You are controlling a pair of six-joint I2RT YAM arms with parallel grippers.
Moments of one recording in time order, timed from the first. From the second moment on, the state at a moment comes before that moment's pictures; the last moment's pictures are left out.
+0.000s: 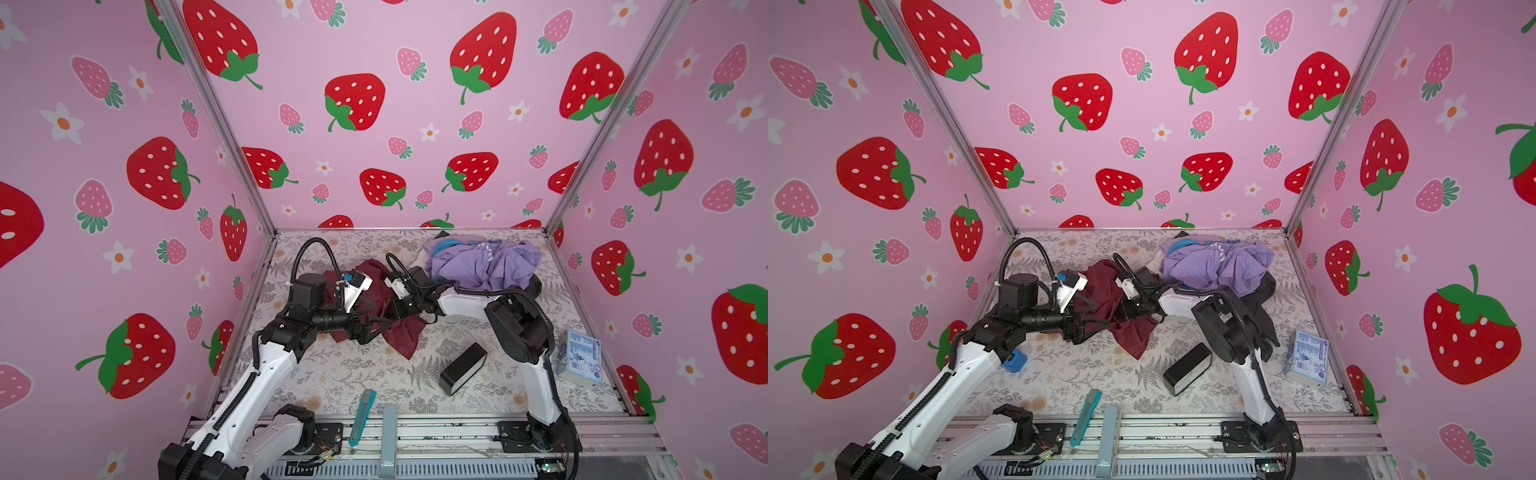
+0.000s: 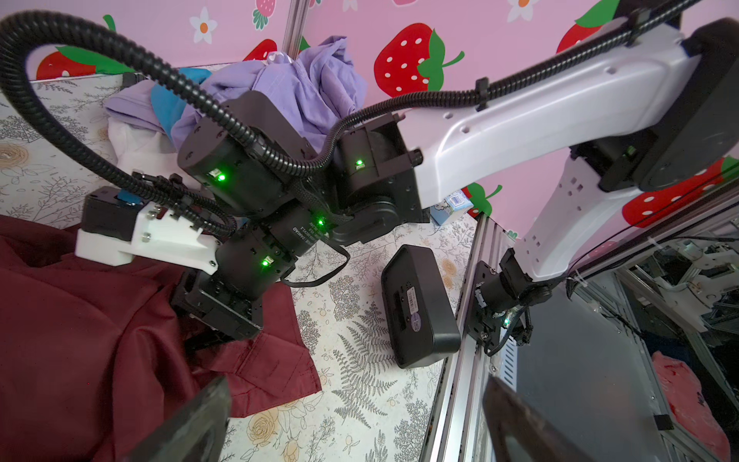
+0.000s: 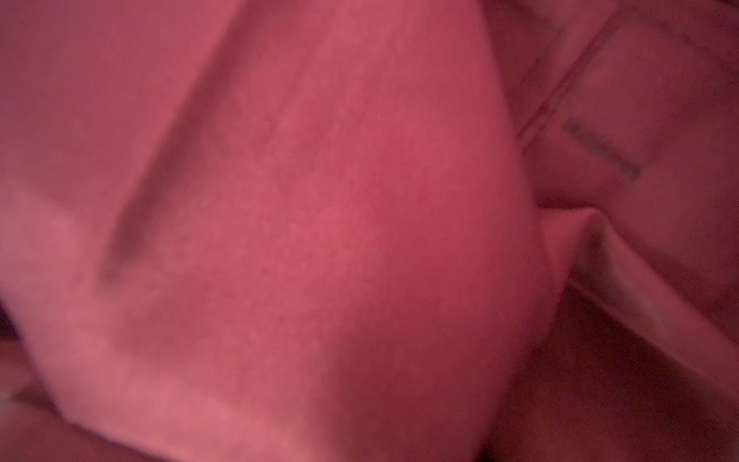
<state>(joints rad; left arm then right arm) -0.27 0.99 0.83 -0.44 0.86 0.05 0.83 2.17 1.43 -0.10 -0.44 0.32</state>
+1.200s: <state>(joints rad) -0.27 0.99 0.81 -0.44 0.85 0.08 0.88 2.55 1.98 -0.11 -0.54 0.33</state>
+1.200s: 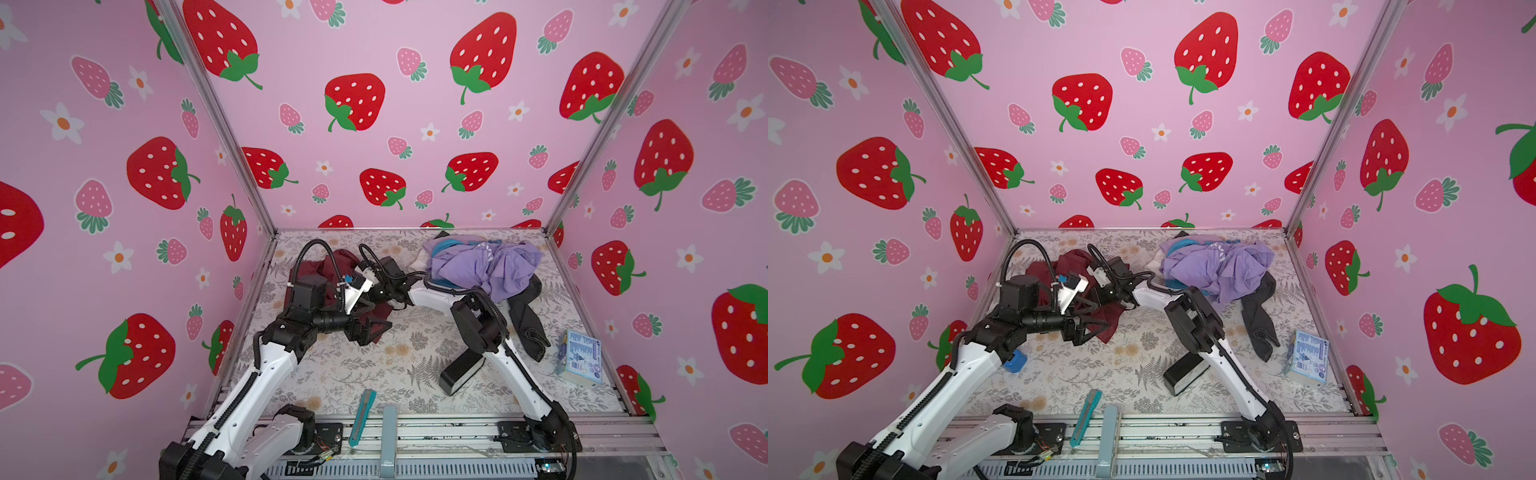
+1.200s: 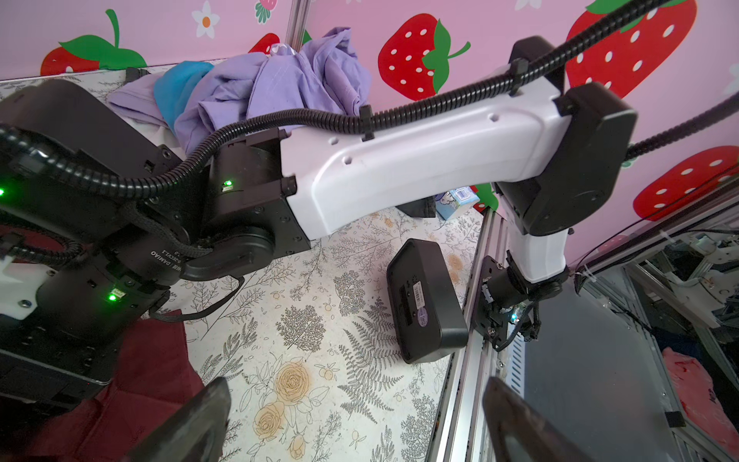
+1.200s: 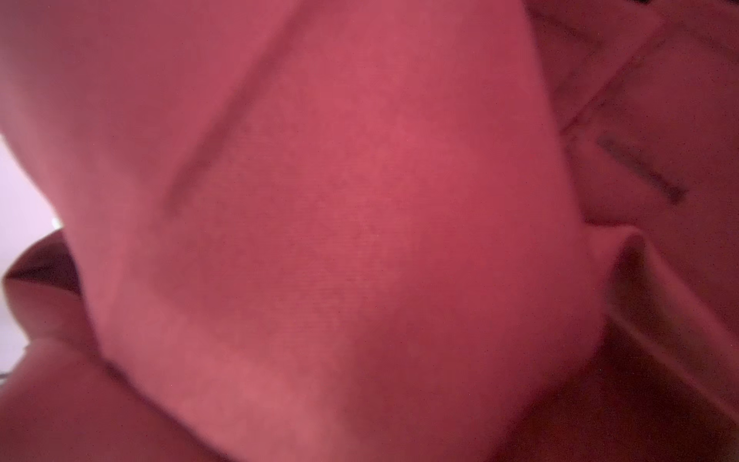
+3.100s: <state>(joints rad) -0.22 0.99 0.23 0.36 -0.51 -0.02 0.38 0.94 0.29 0.35 0.65 -0.03</state>
